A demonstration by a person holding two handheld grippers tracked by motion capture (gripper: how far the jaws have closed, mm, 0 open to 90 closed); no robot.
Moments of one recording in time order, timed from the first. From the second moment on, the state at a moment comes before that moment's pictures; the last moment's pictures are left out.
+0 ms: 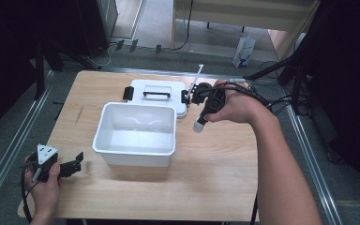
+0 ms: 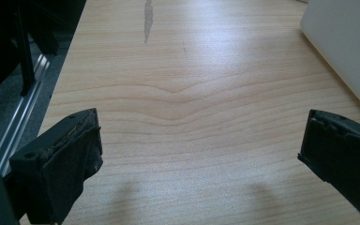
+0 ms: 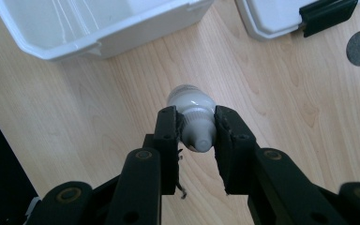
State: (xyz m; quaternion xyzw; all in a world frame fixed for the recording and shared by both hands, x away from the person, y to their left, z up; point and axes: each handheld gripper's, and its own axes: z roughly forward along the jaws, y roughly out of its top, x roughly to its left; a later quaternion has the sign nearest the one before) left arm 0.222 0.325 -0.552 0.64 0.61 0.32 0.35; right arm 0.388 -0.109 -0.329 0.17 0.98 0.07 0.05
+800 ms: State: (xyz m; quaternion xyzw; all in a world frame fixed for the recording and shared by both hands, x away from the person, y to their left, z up) left arm 0.222 0.325 -0.552 0.64 0.60 0.32 0.35; right arm 0.383 -0.049 -0.299 0.12 0.99 0.08 0.06
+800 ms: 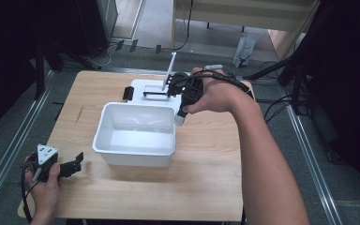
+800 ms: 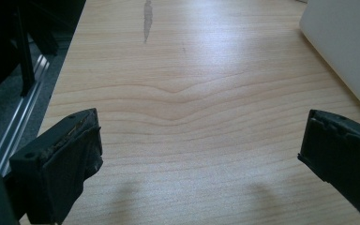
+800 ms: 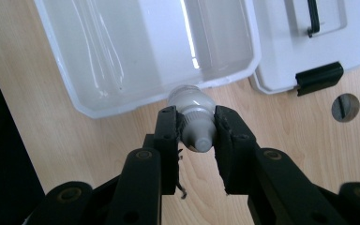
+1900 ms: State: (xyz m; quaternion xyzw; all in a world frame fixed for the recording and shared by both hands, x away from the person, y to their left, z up) left arm 0.222 0.326 -0.552 0.64 0.61 0.32 0.35; right arm 0.391 -0.011 -0.350 0.07 0.99 0.07 0.04
